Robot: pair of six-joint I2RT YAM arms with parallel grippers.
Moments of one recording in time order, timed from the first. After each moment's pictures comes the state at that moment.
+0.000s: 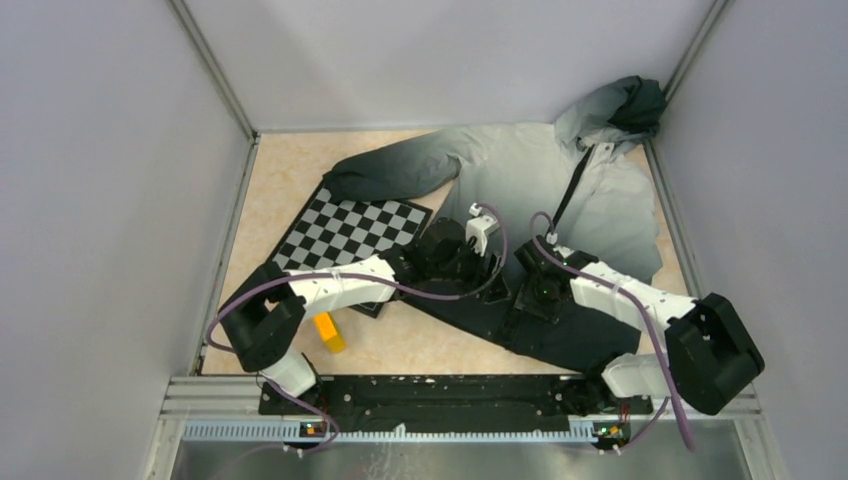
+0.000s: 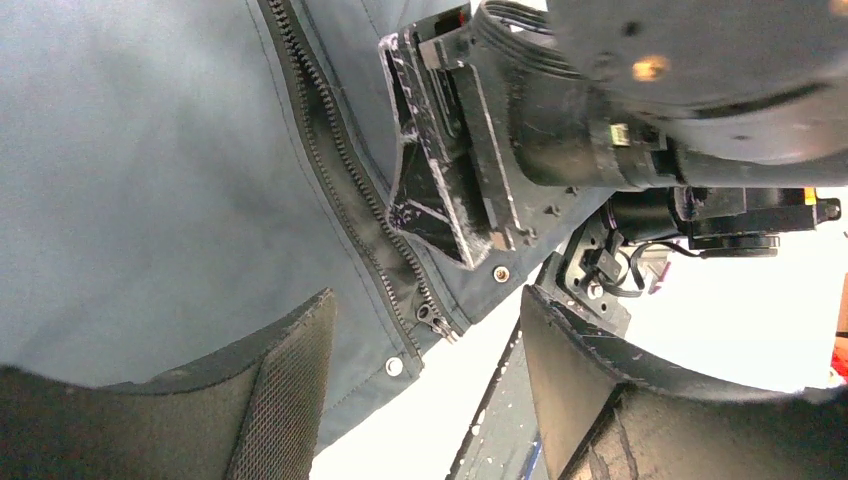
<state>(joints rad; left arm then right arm) -0.95 1.61 0.99 0.10 0.37 -0.47 0.61 1.27 0.67 -0.71 0.16 0.98</state>
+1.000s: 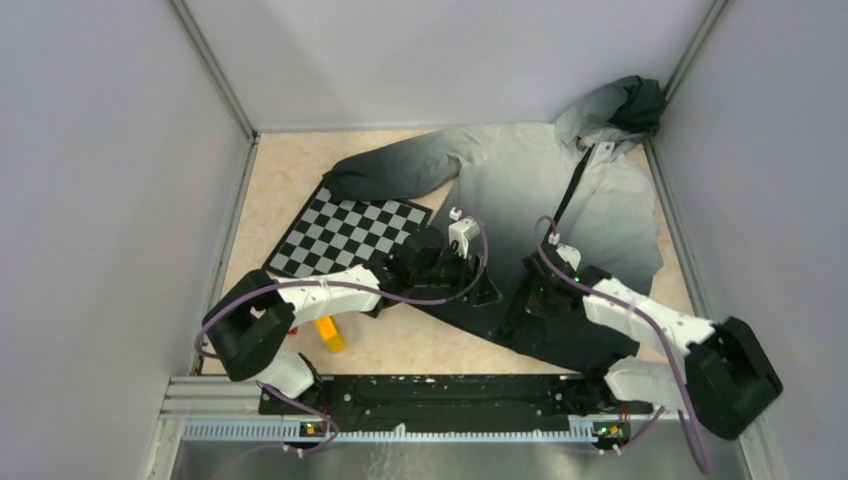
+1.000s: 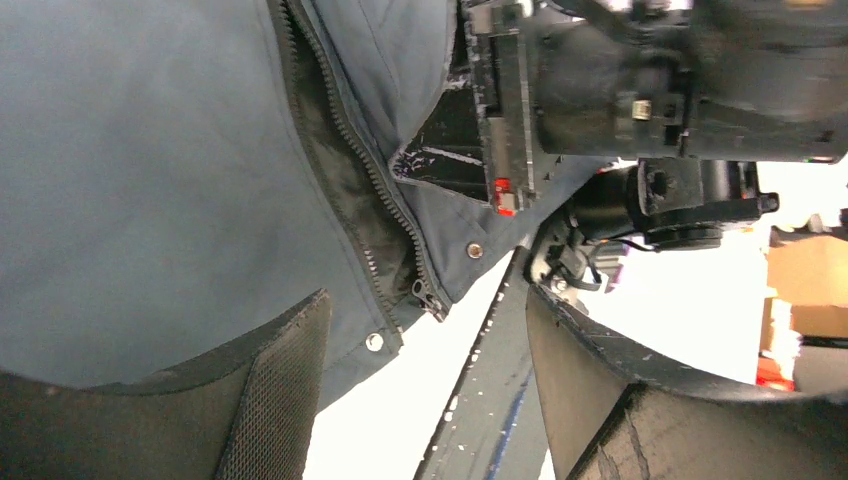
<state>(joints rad) -0.91 1.51 0.82 0.25 0.41 -0.57 0.62 1.22 0.61 -0.63 0.24 0.93</state>
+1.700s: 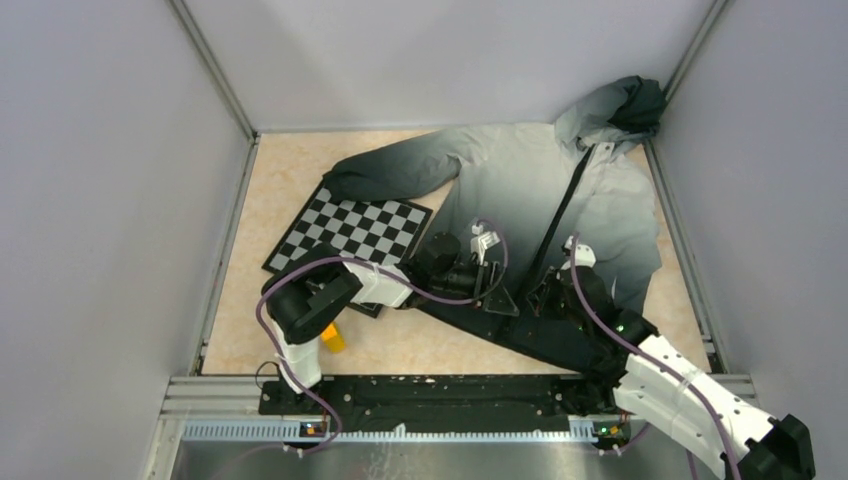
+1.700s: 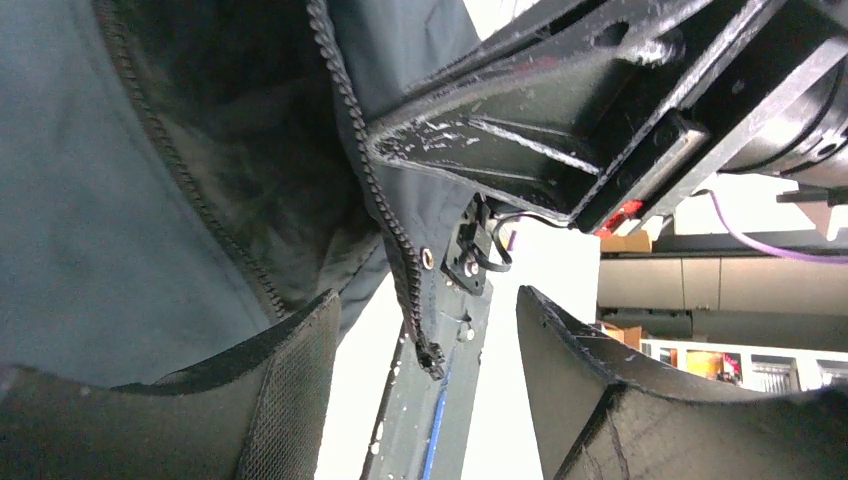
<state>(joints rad) -0.90 1.85 0.85 0.65 0.72 -0.87 0.62 0.63 0.36 -0.38 0.16 0.67</state>
